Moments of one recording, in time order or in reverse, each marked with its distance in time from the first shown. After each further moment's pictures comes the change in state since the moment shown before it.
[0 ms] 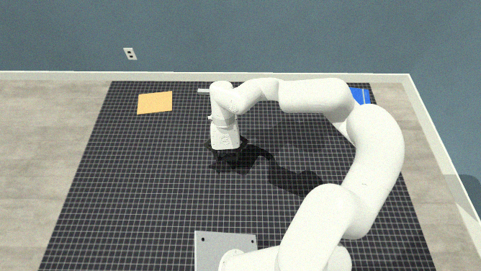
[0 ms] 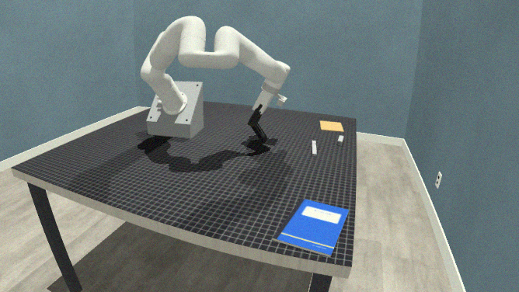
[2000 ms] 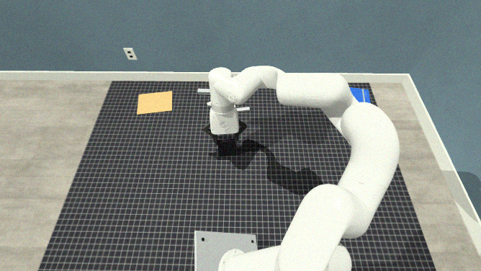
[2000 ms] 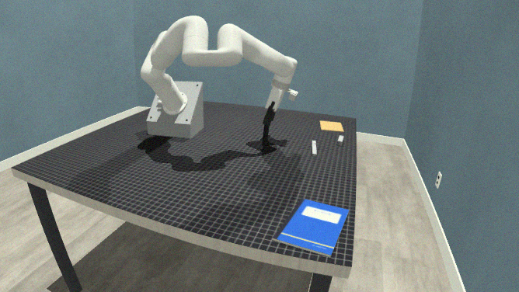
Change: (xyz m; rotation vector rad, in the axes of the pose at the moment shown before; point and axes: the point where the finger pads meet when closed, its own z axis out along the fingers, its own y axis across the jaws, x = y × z) arm 0.054 0.000 -0.038 0.000 0.150 0.000
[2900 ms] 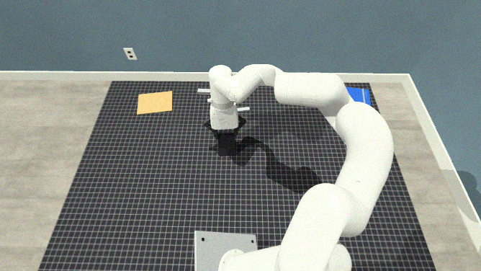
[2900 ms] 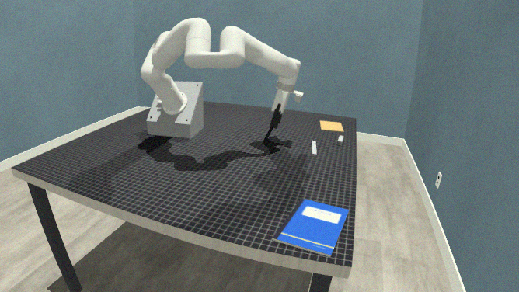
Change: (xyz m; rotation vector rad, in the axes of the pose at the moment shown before) arm 0.033 0.000 0.000 0.000 0.067 0.001
